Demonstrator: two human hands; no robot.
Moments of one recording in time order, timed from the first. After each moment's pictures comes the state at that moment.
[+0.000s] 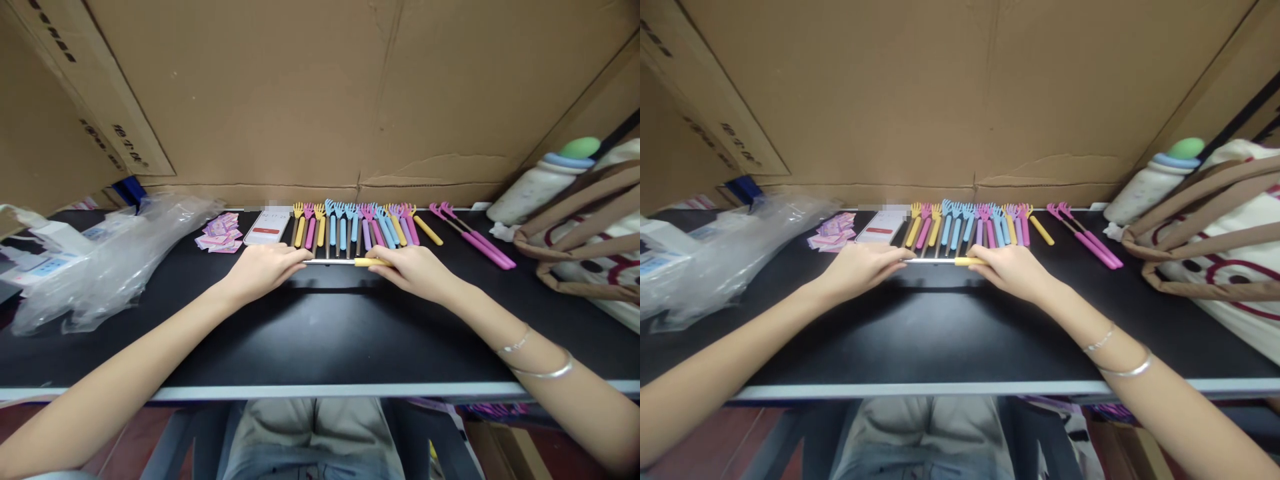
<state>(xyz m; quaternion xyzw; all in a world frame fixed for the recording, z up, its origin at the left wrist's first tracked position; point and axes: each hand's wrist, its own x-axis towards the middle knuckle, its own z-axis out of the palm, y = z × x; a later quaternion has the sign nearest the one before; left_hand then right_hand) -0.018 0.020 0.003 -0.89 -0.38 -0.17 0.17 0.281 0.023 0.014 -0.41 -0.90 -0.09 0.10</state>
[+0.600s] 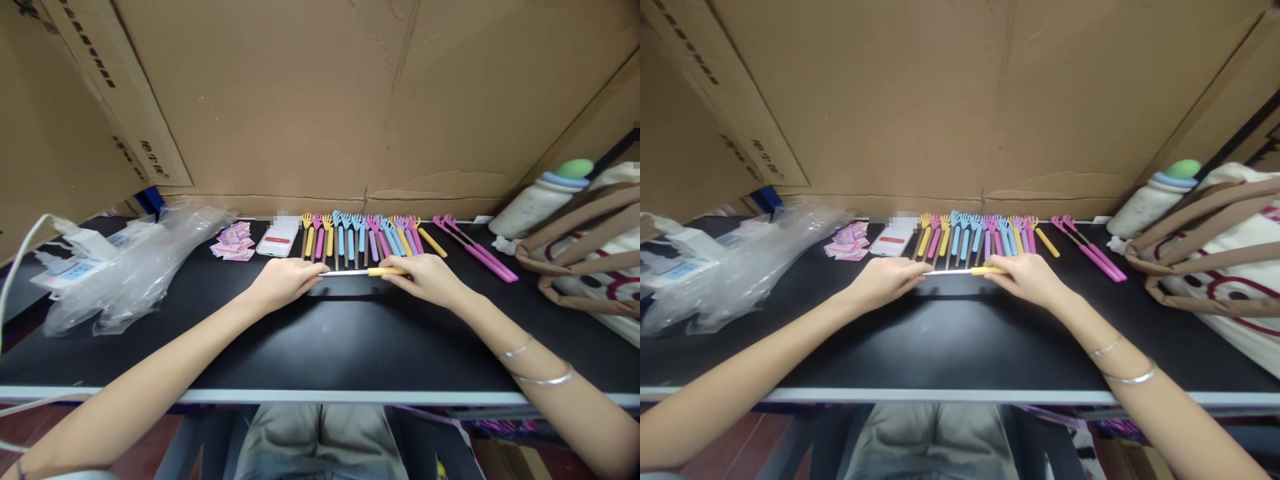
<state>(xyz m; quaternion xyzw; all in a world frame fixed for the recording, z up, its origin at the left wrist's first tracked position) -0.009 0.021 -0.003 -0.90 -0.37 -0.18 0.12 0.293 0.029 0.017 -0.40 -0.90 -0.10 0.13</state>
